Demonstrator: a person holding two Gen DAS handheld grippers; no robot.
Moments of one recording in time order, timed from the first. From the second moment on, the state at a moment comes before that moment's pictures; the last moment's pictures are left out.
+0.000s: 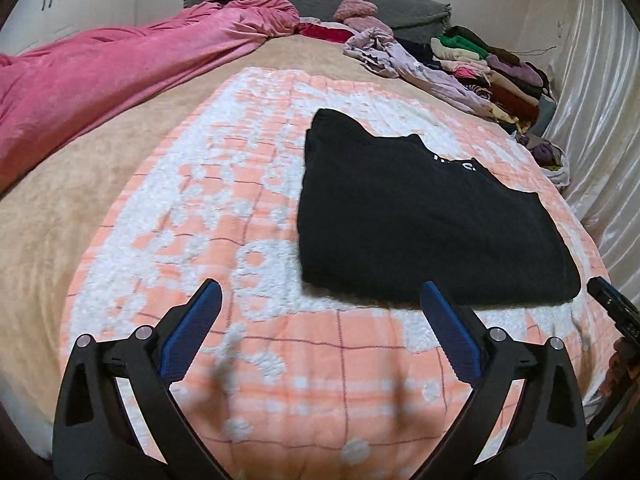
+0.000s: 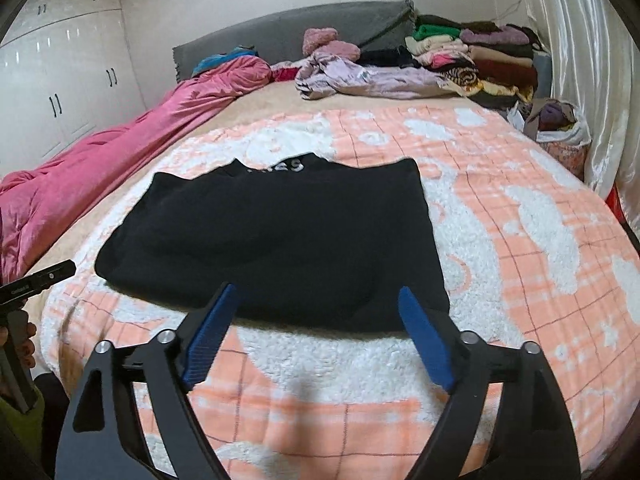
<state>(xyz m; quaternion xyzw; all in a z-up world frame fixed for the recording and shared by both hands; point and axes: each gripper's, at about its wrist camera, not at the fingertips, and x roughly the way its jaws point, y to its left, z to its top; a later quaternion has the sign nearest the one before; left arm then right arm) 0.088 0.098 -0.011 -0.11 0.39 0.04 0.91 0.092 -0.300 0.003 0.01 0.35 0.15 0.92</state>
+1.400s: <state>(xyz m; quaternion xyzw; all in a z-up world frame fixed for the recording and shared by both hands) 0.119 0.178 0.009 -0.14 0.37 0.09 0.91 0.103 -0.092 -0.003 -0.13 0.33 0.31 0.88</state>
